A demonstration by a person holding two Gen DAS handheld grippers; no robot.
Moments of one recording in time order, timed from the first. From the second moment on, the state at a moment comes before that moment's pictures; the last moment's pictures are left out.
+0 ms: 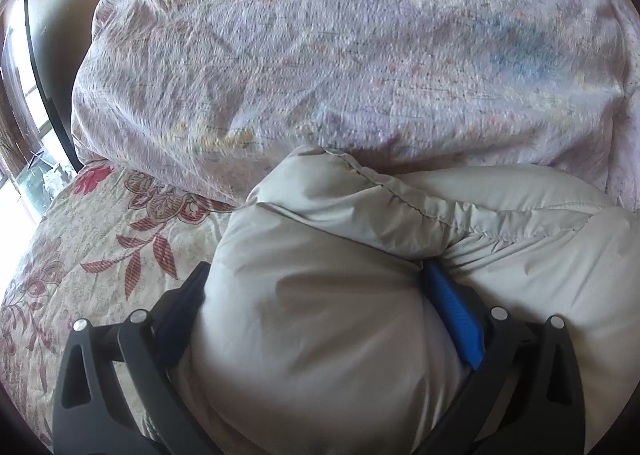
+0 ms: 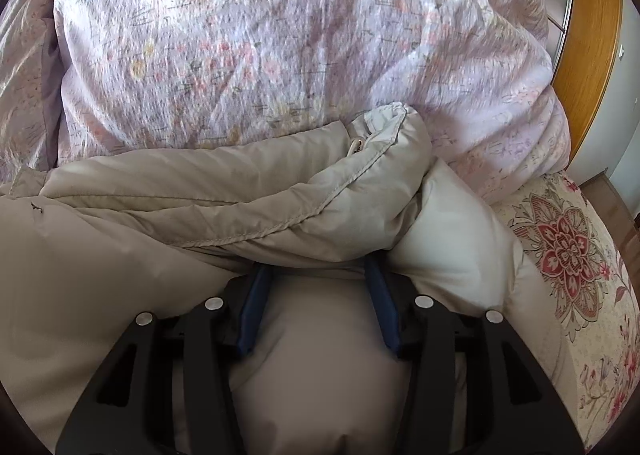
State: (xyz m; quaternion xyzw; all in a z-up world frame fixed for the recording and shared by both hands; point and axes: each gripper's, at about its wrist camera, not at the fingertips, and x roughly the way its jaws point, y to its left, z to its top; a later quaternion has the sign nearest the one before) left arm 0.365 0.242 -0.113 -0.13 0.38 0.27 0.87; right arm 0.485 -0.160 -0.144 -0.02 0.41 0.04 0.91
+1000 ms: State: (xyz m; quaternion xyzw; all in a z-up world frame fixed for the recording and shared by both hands) left arm 0.329 0.251 -0.102 -0.17 0.37 0.24 0.88; right arm 0.471 -0.204 -0.124 0.04 0.39 0.04 0.92
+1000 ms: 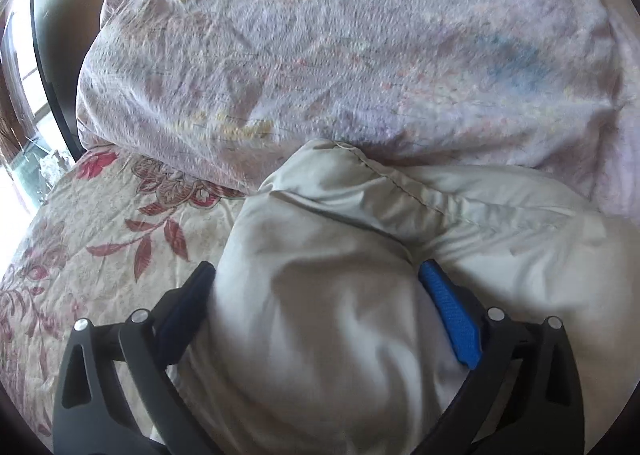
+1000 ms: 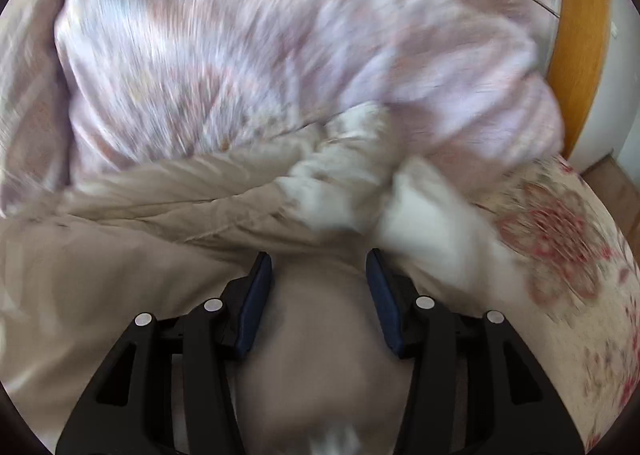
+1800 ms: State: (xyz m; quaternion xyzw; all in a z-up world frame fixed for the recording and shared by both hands) left arm 0.174 0.235 -0.130 -0.38 0.38 0.15 0.83; right arm 0.351 -0.314 -0.161 0.41 0.49 0.10 0.76
